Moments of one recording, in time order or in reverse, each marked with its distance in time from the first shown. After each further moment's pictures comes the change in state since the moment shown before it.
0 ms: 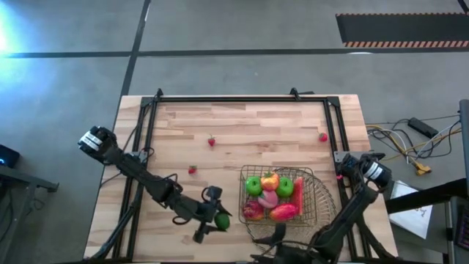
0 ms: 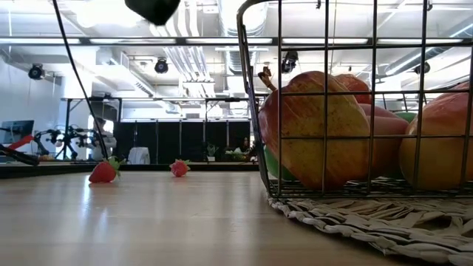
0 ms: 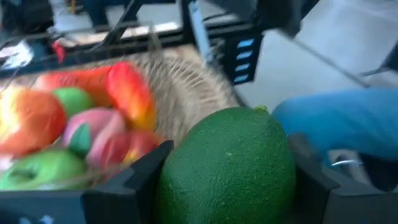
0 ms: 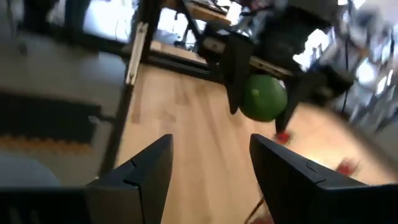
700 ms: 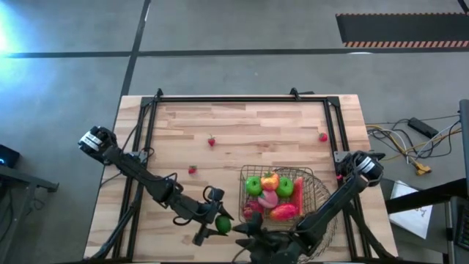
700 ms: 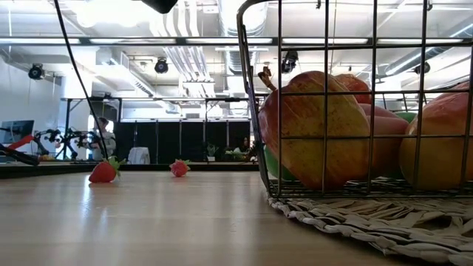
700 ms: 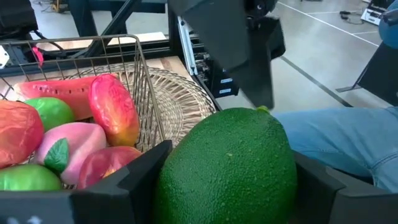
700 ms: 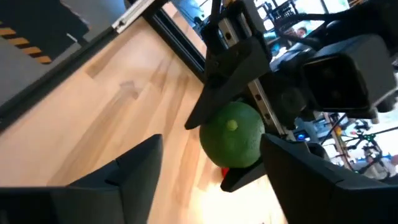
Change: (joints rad) left arm 0.007 0.001 0.046 -0.003 0.056 -0.055; right arm -0.170 0.000 0.134 -0.156 -0.217 -0.594
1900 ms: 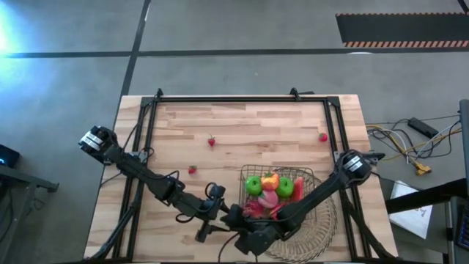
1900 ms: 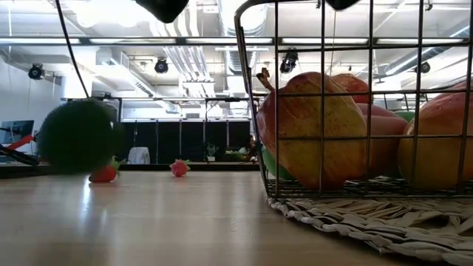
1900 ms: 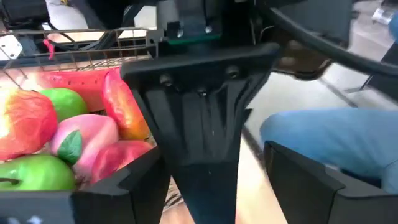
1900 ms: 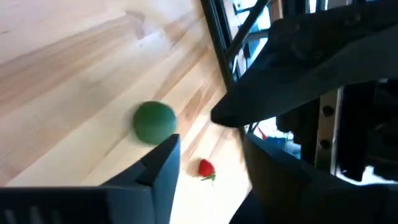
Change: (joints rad) left arm 0.025 0.000 -0.003 -0.010 0.003 -0.011; right arm -0.155 0.077 -0.001 -0.001 -0.155 -0.400
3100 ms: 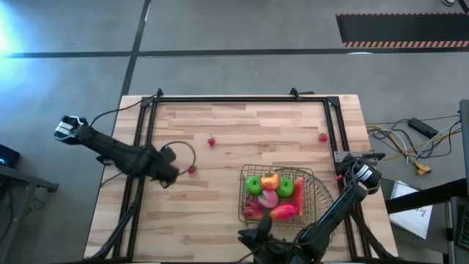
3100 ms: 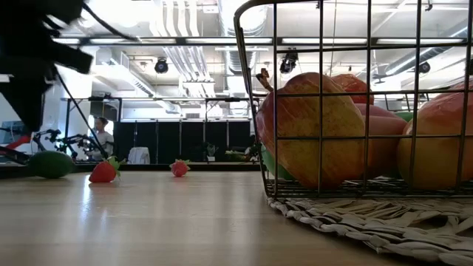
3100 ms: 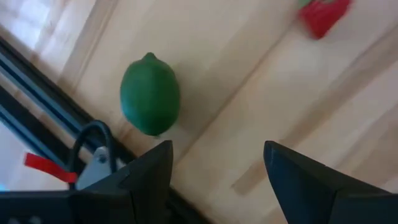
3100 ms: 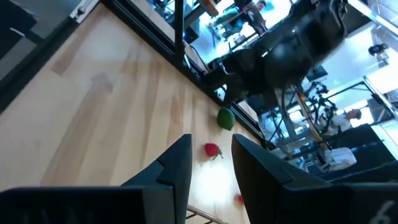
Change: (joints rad) left arm 0.218 -0.445 -0.185 -1.561 -0.104 -0.837; right arm 0.214 -0.001 0.075 -0.081 0.400 0.577
